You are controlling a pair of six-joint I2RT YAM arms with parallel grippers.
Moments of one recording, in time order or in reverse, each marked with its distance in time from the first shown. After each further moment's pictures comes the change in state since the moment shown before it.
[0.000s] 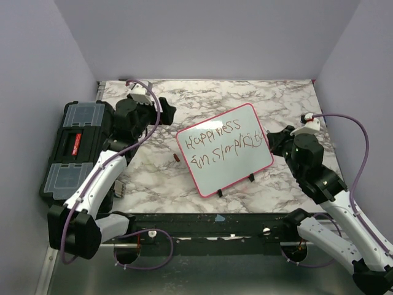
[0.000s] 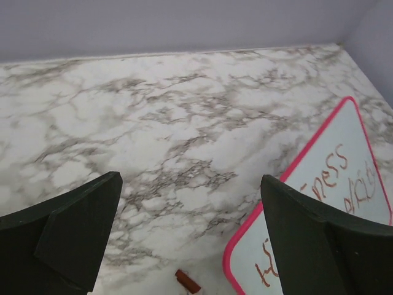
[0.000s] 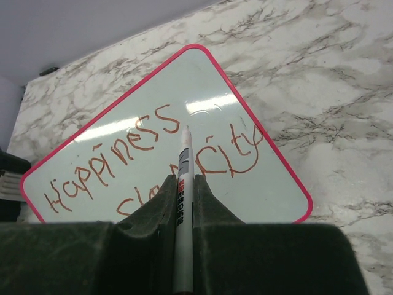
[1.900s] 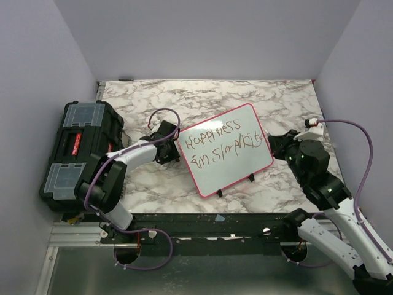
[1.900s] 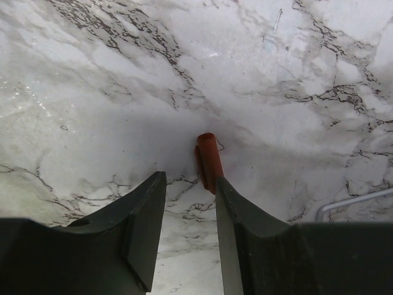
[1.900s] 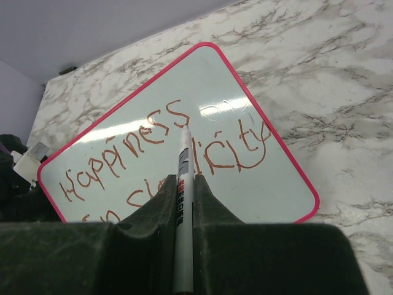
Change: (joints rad) left arm -0.189 0.401 -0.061 -0.460 -0.362 -0.608; right arm 0.000 -0.077 -0.031 -0.003 -0.045 0.003
